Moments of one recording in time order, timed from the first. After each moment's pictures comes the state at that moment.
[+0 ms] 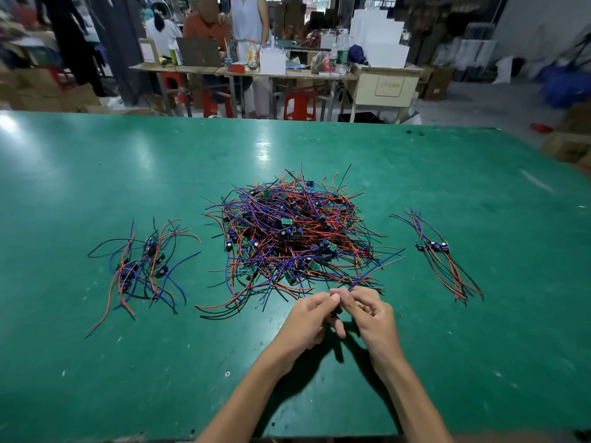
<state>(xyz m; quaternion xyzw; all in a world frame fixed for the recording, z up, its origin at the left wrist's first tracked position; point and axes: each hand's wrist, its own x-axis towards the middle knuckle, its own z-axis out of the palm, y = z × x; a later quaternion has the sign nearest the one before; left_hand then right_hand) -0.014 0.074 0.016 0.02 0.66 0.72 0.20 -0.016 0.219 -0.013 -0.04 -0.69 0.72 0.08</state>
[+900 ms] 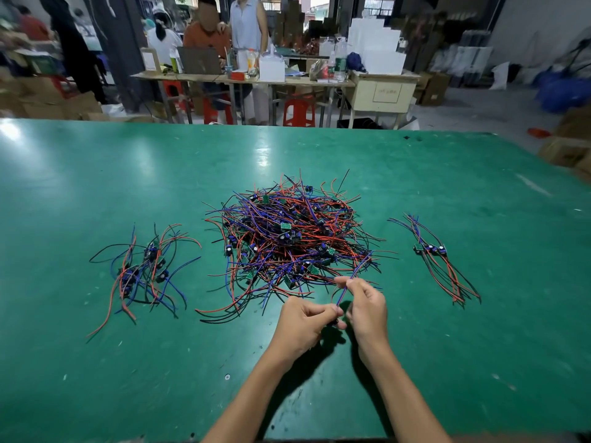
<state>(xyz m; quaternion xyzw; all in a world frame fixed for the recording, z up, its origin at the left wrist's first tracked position) -0.013 0.076 0.009 0.01 0.69 0.72 0.09 -0.038 0.198 -0.001 -0.17 -0.68 0.71 0.11</state>
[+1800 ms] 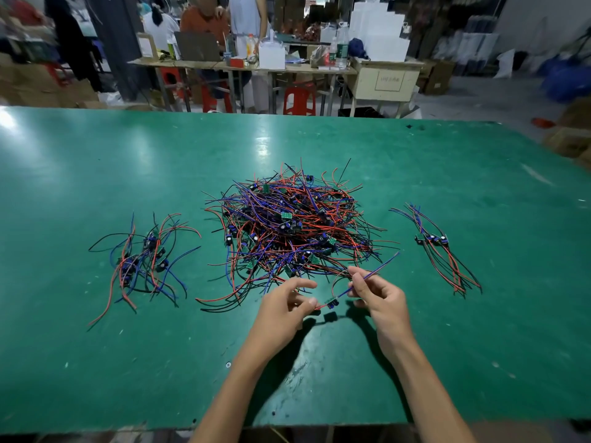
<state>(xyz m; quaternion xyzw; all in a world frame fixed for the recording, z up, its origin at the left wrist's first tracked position) -0.006 0.039 0.012 0.02 0.77 0.64 0.06 -0.018 0.228 0.008 -0.08 -0.63 0.77 0.06</state>
